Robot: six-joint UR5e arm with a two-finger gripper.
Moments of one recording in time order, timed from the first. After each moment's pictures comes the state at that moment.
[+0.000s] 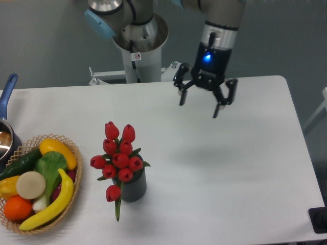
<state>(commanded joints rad) 2.75 -1.55 -1.92 -0.92 0.85 1.22</state>
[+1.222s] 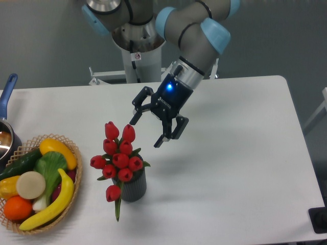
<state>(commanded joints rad) 2.66 -1.73 -1.96 -0.85 0.53 1.37</state>
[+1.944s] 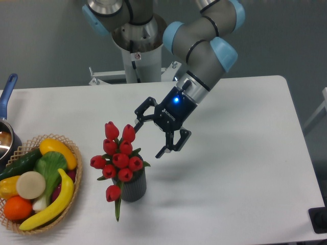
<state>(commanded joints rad) 2.66 -1.82 -1.90 -0.85 0.52 1.36</state>
